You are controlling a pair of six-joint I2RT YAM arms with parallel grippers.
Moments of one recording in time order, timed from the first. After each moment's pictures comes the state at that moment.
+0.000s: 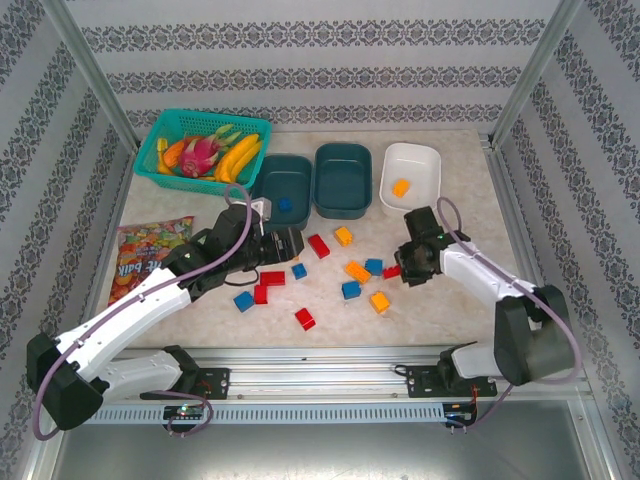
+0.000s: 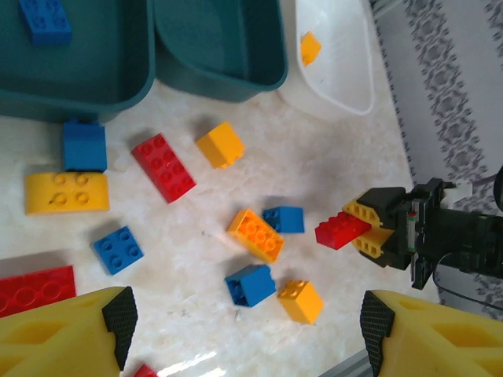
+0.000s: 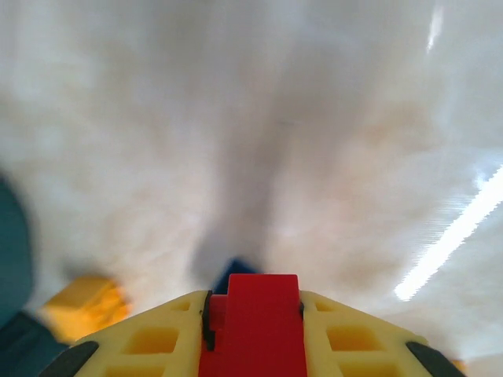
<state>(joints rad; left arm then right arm) -0.68 1.11 1.02 -0.52 0.03 -0.80 0.27 1.34 0.86 -0.67 -0.05 1.51</state>
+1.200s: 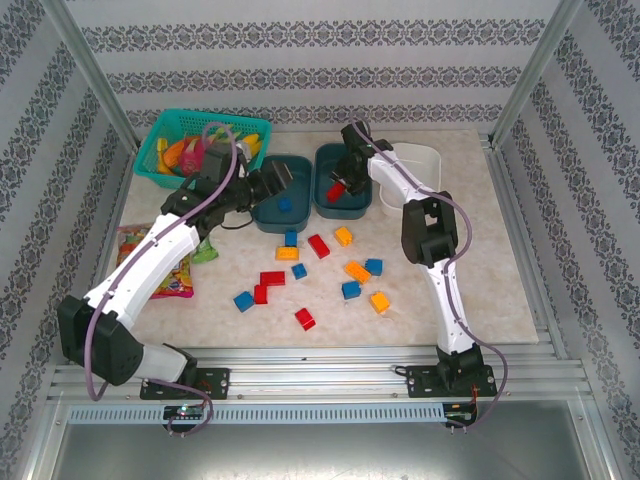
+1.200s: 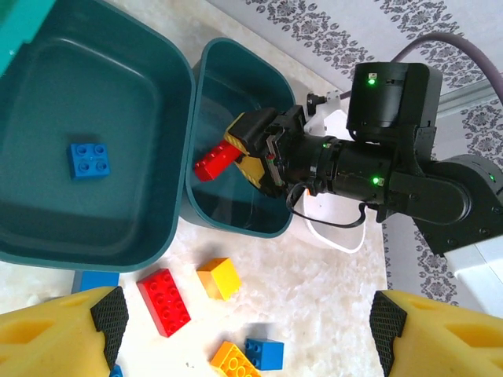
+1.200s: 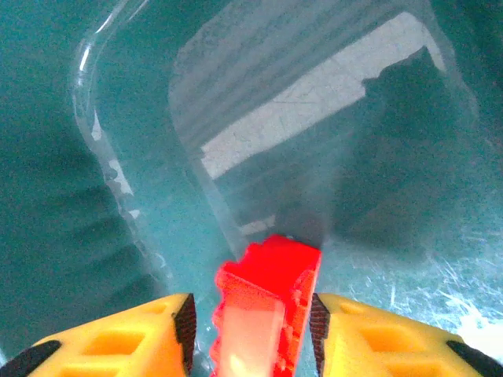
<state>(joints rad) -0.38 1.38 1.30 -0.51 0.15 -0.82 0.34 2.49 2.24 -0.85 -0.15 0.99</state>
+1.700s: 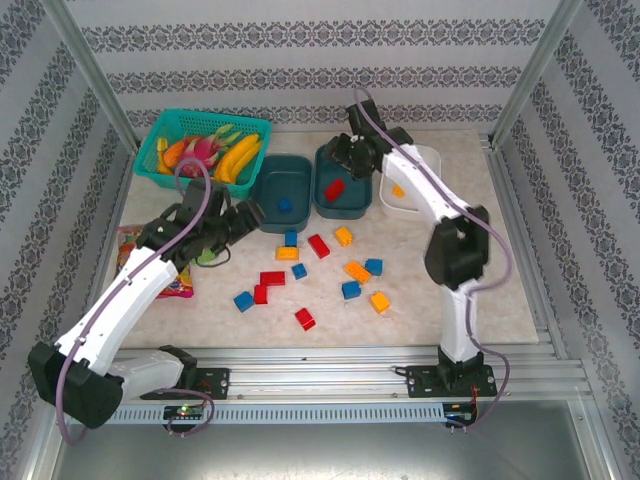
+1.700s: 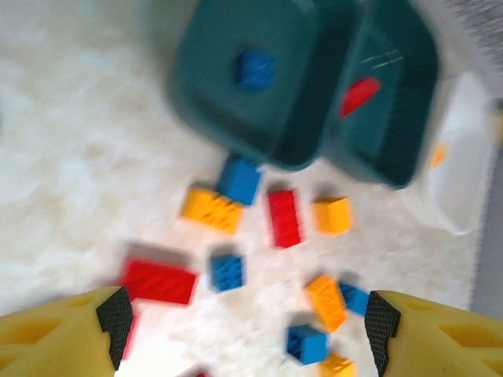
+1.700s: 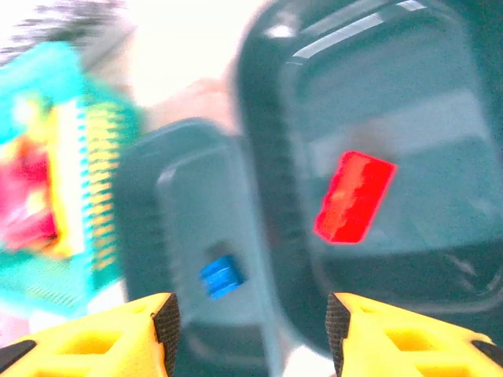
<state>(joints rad) -0.38 1.13 1.09 -0.83 0.03 -0.95 0.44 1.98 1.92 -0.73 -0.14 0.80</state>
